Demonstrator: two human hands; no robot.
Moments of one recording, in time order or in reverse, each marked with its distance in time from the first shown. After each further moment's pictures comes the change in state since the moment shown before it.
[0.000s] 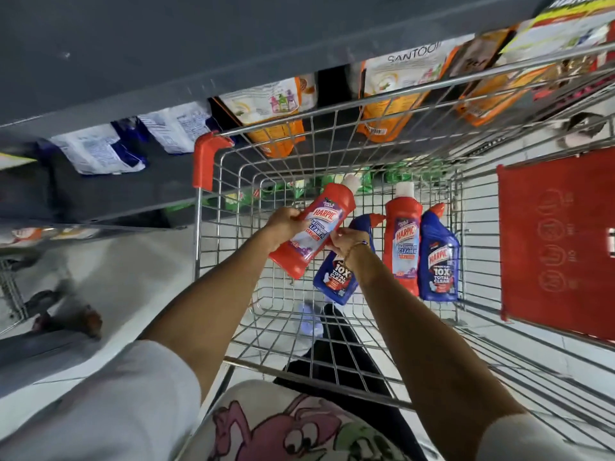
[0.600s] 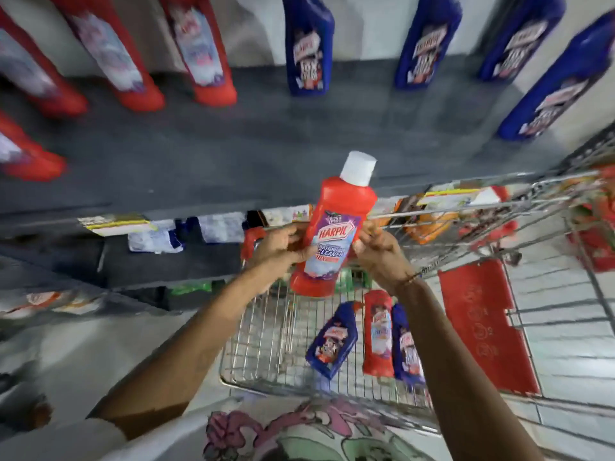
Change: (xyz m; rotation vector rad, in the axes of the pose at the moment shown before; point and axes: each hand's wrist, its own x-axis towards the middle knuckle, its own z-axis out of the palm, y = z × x) left_hand -0.217 0.097 -0.073 -0.450 0.035 0.711; right_hand -0.234 -0.135 -0.034 0.041 -0.580 -0.863
